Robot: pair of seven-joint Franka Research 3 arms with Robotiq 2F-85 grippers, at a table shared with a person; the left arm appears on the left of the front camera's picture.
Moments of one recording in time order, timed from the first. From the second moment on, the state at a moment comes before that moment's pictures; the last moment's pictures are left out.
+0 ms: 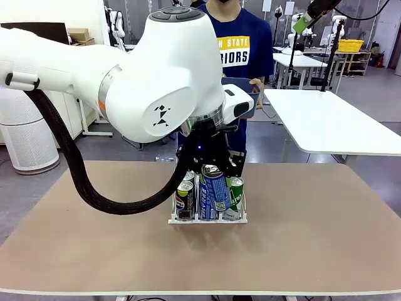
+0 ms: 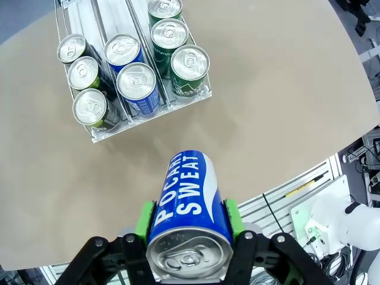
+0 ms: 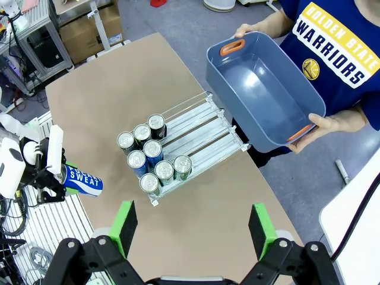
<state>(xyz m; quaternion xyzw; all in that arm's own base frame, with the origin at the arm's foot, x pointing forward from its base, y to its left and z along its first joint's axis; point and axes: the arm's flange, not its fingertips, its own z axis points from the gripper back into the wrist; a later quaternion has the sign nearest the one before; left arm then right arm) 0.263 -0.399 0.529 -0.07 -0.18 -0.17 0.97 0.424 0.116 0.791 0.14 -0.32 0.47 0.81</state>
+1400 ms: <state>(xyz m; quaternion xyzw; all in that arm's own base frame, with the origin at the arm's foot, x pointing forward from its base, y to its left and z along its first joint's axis) 0.287 -0.415 0.465 -0.02 -0.21 -0.20 0.96 0.424 0.116 0.791 0.14 -0.32 0.47 0.81</state>
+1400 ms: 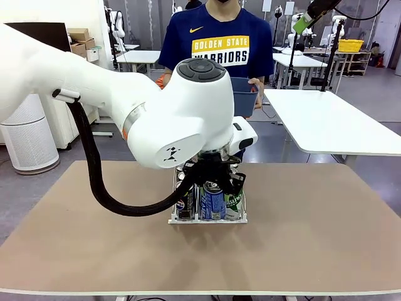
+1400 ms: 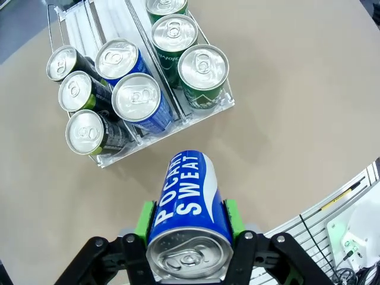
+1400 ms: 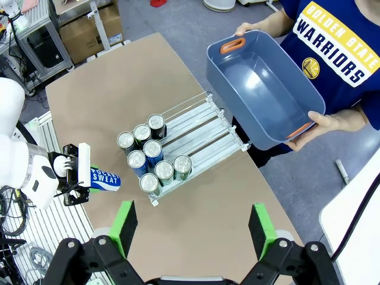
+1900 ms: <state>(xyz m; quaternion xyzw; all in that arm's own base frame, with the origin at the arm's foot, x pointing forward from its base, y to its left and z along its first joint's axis) 0.294 -0.411 0.458 -0.01 -0.19 -0.23 0.95 0.424 0.116 0.791 0.14 -0.32 0.47 0.81</state>
